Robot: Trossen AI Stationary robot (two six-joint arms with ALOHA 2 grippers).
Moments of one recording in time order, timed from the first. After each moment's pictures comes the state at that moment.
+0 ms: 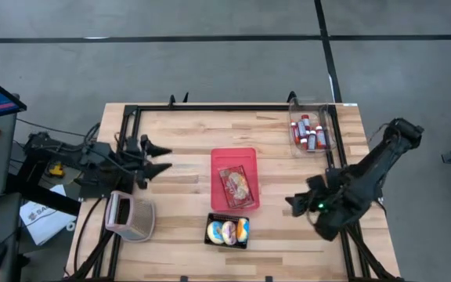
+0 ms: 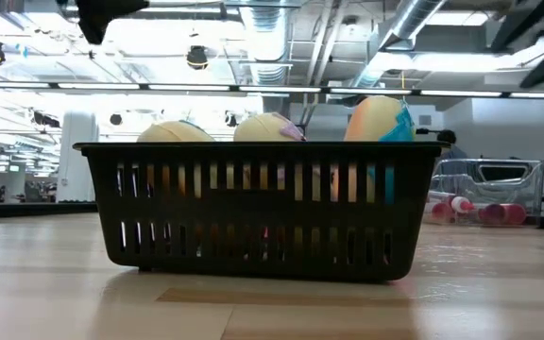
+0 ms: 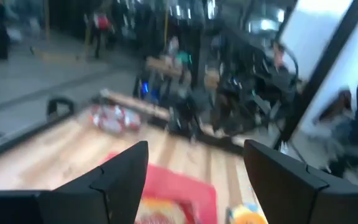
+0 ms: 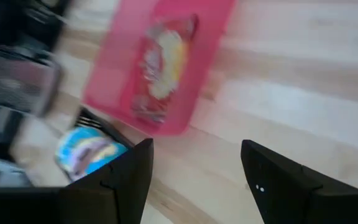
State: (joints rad) left arm -0.31 0.49 0.52 -0.04 -0.47 -0.31; right arm 0.83 1.26 0.94 -0.99 0.74 2.03
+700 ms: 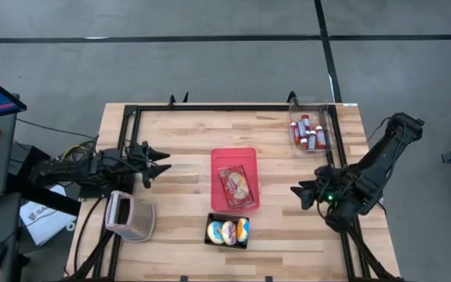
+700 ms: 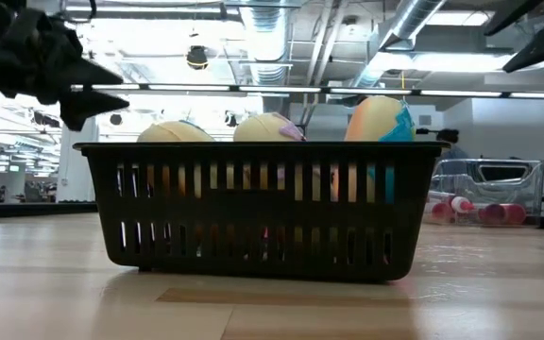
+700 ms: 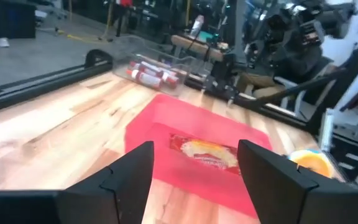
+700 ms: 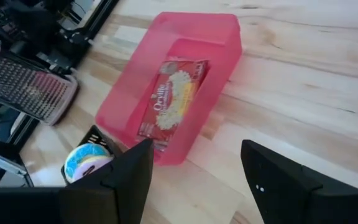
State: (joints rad) left arm 0.03 0.03 0.09 -0.15 -0.20 -0.32; right arm 0.88 1.10 0.90 -1.08 0.90 1.91
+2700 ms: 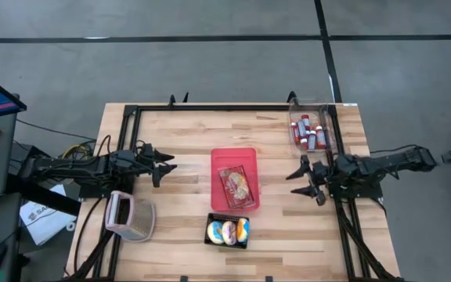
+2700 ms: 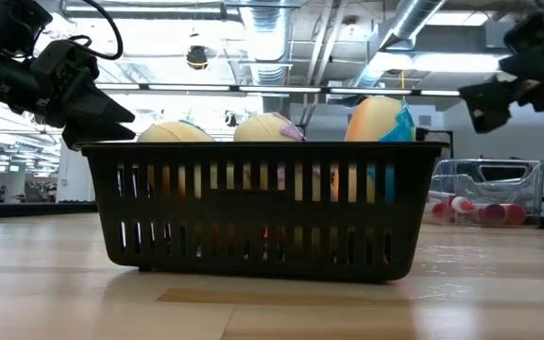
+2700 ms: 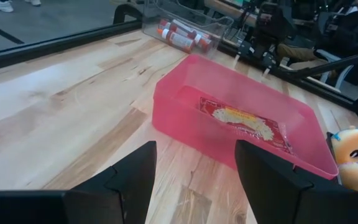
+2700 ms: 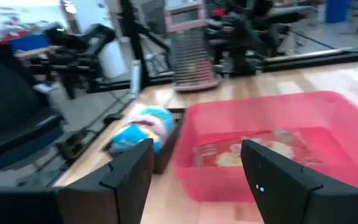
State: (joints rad) left arm 0.04 0.29 0.07 -0.06 -0.27 -0.39; right arm 0.17 0.20 0.03 0.09 -0.05 0.18
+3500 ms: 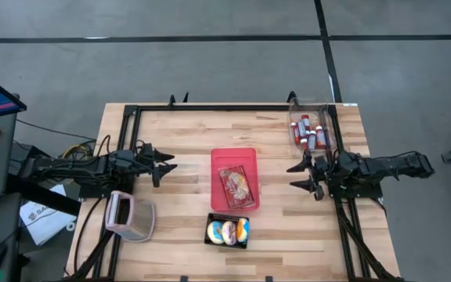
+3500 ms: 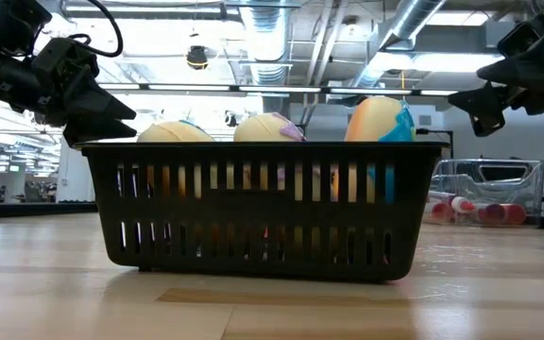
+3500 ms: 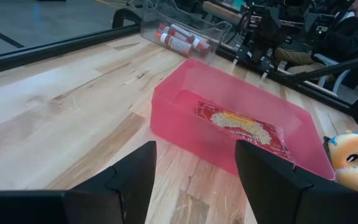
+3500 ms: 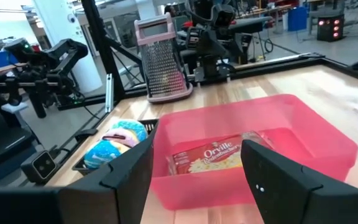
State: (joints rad) left arm 0.04 0.29 0.07 -0.04 -0.27 -0.39; right arm 0.11 0.09 0.01 0.01 0.00 0.21
